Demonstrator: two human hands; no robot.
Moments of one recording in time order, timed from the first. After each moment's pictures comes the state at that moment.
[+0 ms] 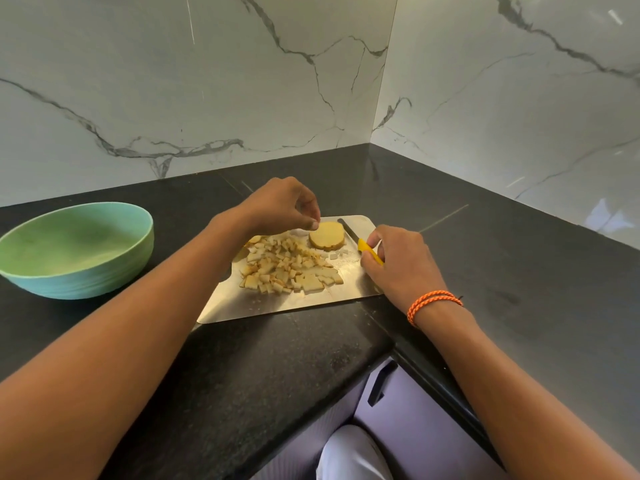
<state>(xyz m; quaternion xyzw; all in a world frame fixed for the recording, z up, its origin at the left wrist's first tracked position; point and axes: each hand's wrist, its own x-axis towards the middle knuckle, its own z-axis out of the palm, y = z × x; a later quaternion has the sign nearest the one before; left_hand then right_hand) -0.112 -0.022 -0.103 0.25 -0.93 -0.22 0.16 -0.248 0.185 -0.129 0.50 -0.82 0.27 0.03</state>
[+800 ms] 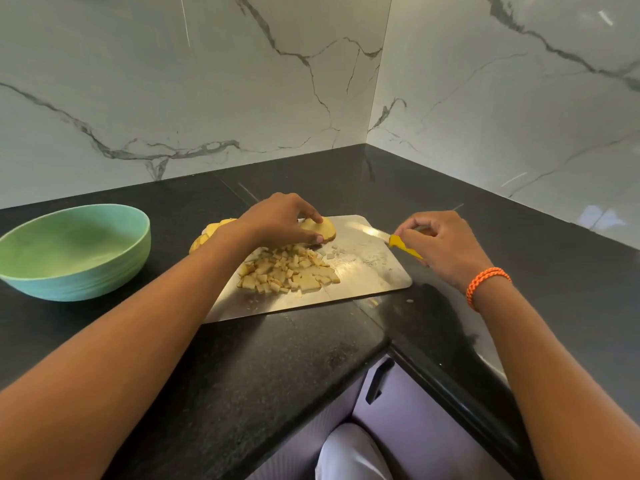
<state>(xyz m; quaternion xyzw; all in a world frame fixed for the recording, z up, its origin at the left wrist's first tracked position) -0.119 -0.013 -0.118 0.28 -0.94 -0.18 0.11 -0.299 0.210 -0.106 0.46 -0.77 0.42 -0.07</state>
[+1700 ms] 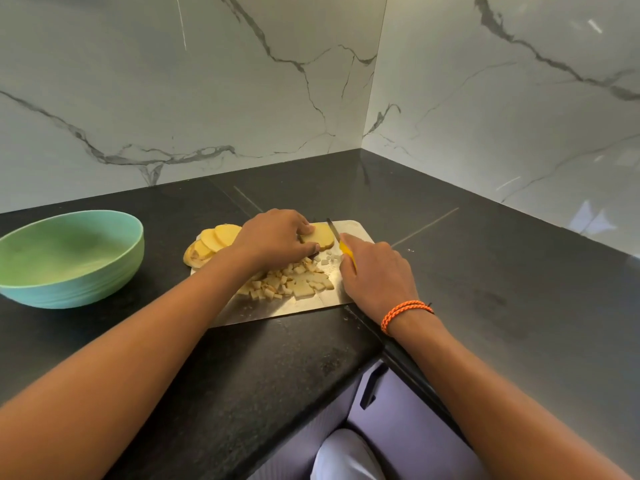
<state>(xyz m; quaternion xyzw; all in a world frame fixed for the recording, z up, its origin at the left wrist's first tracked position) -0.119 0.005 -0.131 0.31 -0.94 -0.09 0.14 -0.225 0.182 -0.129 0.54 -0.82 0.19 0.08</state>
